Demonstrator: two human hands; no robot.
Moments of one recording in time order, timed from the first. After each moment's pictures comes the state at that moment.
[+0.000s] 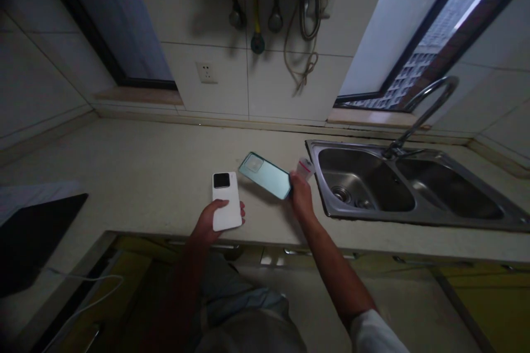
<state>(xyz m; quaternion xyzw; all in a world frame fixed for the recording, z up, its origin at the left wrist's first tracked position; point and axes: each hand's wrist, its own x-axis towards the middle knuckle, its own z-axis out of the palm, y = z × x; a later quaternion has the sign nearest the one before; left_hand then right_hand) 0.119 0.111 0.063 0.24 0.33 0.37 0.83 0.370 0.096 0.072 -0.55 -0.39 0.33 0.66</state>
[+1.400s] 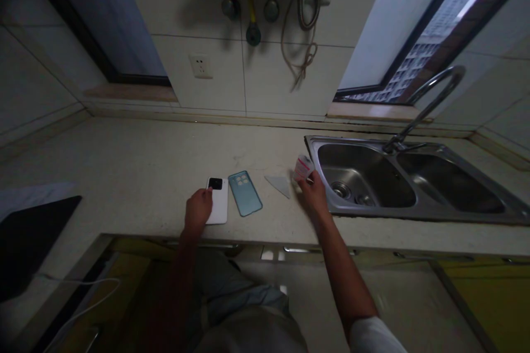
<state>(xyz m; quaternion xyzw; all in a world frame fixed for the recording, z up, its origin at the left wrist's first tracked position) 0.096 0.154 0.042 0.65 0.71 0.22 0.16 0.442 0.107 0.026 -0.62 -0.42 0.24 0.62</state>
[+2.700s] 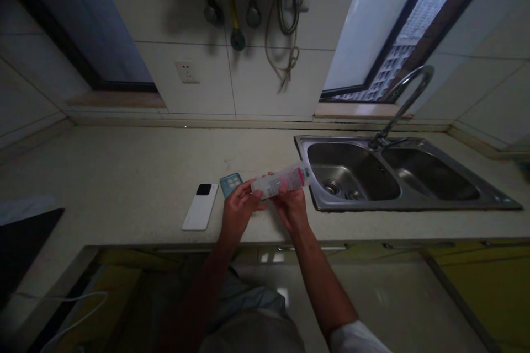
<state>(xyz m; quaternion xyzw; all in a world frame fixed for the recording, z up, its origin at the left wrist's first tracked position) 0.221 0.080 0.106 0.45 0.35 0.48 0.67 0.351 0.058 0.096 -0.35 -0.26 0.49 0.76</state>
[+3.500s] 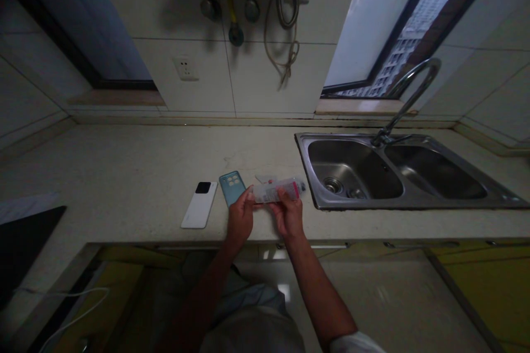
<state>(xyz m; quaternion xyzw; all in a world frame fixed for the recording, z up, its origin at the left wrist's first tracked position) 0.222 0.084 0.051 0.56 0.43 0.48 0.52 0.347 0.056 0.065 -0.34 -0.13 0.49 0.79</state>
